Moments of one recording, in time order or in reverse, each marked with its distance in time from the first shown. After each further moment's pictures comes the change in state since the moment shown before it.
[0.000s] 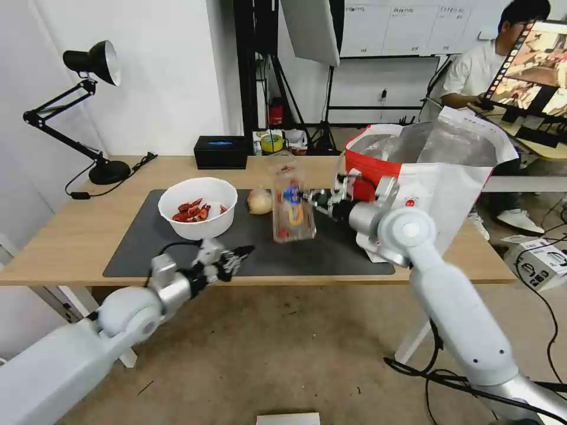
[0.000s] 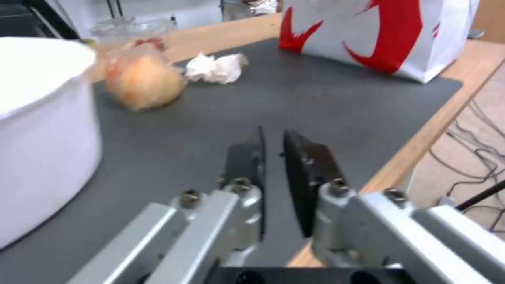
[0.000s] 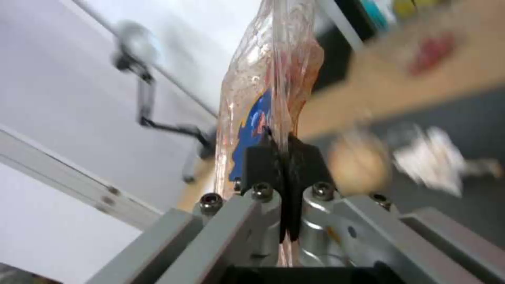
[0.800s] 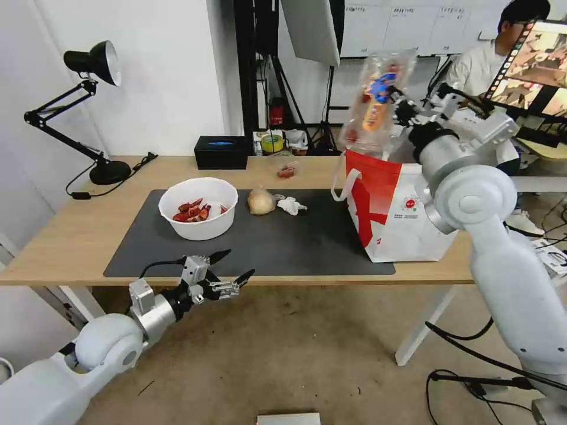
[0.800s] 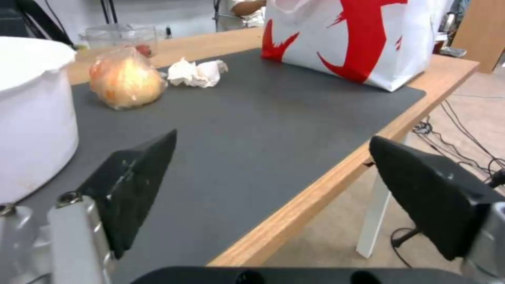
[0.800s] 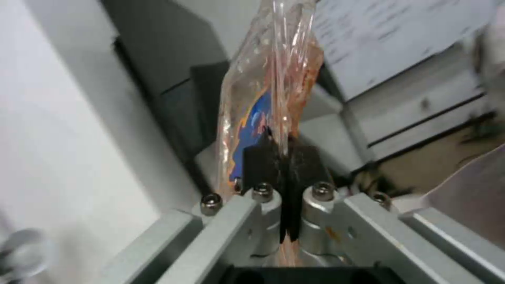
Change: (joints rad) left arm 0.172 -0.026 -0.111 -0.073 0.026 -0.049 0.010; right arm 0.058 -0.171 0.102 0.024 -0.413 0.377 0.053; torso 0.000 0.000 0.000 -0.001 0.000
